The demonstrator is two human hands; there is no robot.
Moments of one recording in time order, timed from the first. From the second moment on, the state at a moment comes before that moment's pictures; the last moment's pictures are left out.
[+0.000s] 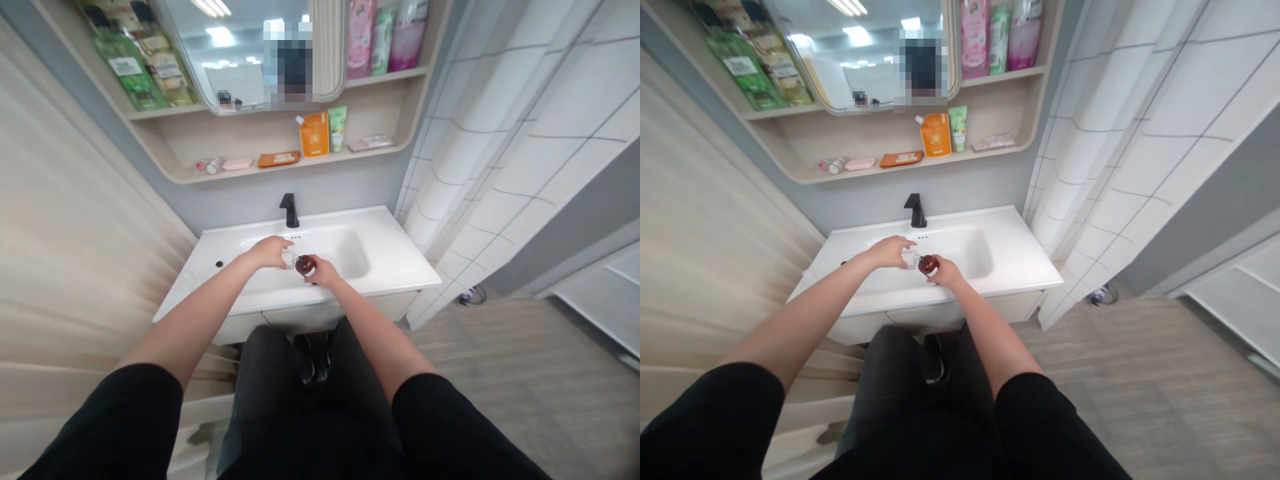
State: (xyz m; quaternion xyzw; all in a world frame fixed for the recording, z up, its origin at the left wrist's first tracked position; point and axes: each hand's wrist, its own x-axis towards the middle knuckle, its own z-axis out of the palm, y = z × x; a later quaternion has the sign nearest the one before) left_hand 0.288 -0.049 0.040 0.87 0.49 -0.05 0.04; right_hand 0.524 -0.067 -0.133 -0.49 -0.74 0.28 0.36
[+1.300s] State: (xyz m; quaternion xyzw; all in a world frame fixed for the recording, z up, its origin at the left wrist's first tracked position) left_hand 0.301 -0.042 0.053 0.89 0.44 -0.09 -0.01; right_hand 0.526 -0.069 -0.130 -0.49 -0.74 0.28 0.36
